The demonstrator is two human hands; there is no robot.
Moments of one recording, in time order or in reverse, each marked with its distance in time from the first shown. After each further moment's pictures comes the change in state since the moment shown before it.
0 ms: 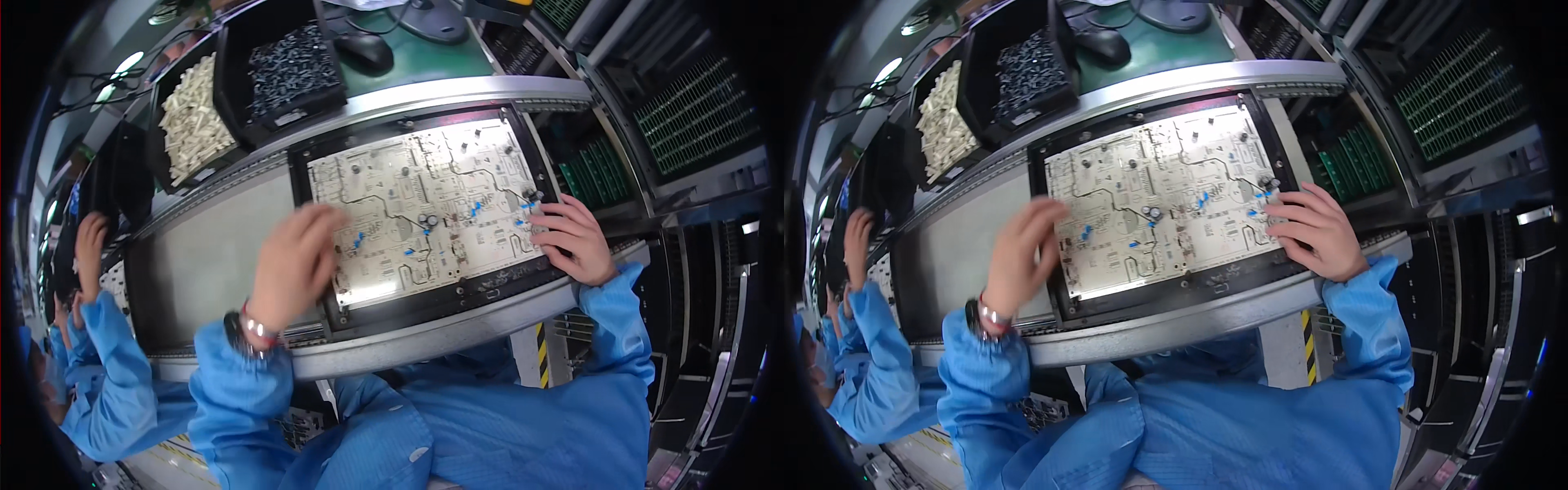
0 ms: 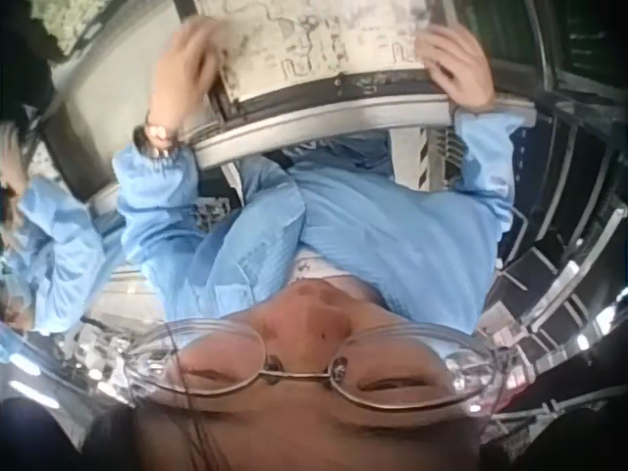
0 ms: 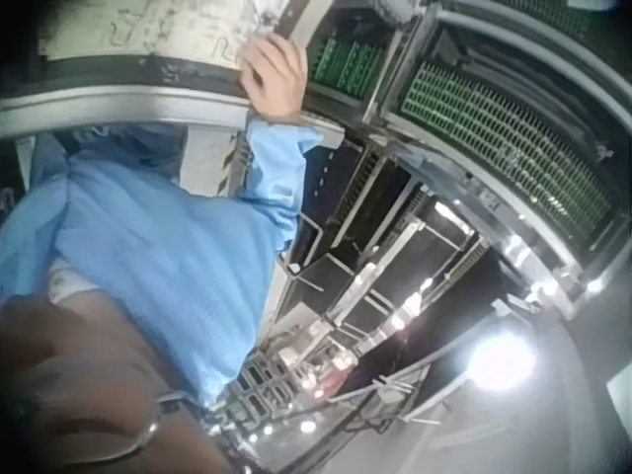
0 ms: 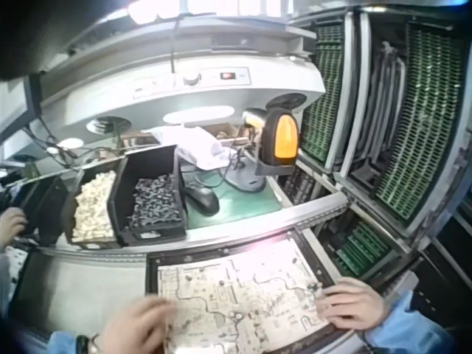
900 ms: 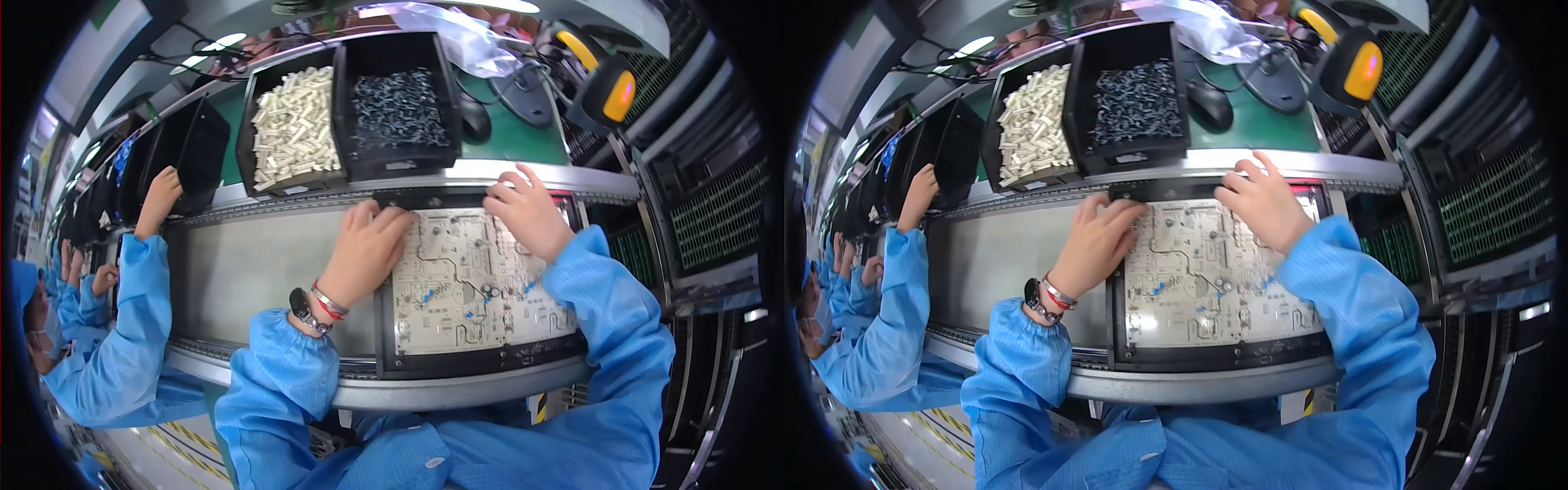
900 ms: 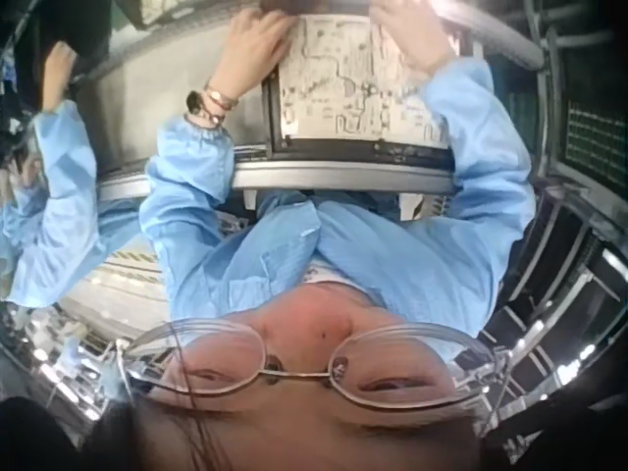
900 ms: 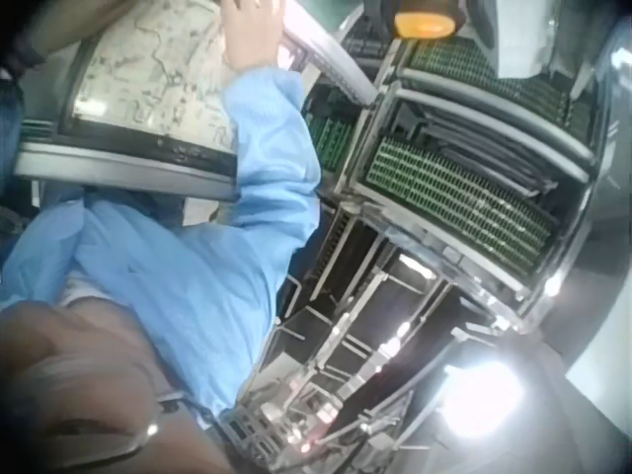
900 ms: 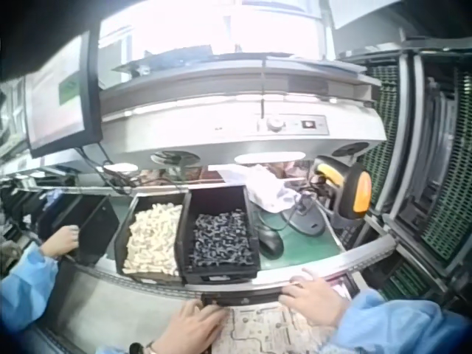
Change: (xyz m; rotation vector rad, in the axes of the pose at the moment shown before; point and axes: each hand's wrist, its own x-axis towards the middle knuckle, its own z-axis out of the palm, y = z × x) left_hand 0.017 -0.067 0.010 0.203 0.289 -0.044; right_hand 0.218 -0.020 0.050 -0.544 0.077 -0.352
